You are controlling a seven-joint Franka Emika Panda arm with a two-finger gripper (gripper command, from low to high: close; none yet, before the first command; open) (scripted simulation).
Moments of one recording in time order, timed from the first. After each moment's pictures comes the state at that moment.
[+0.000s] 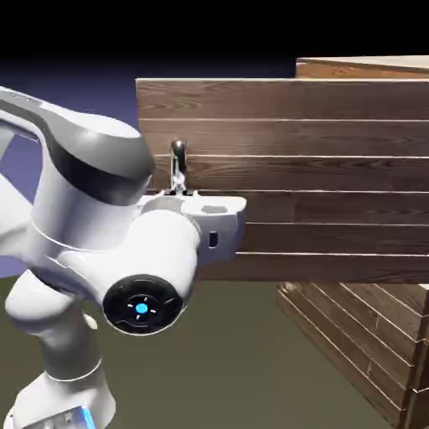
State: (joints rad) arm -0.40 -0.58 -0.88 -2.36 0.84 0.97 -1.22
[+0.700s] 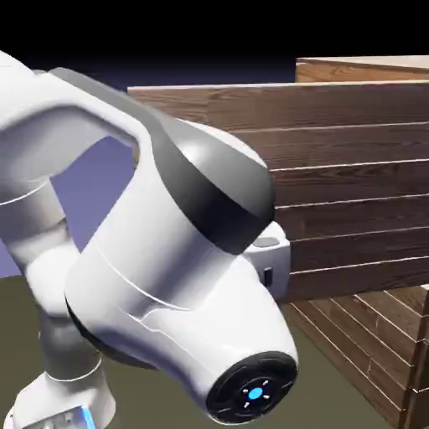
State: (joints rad) arm 0.30 -0.30 -1.59 -1.93 0.74 0.64 -1.40
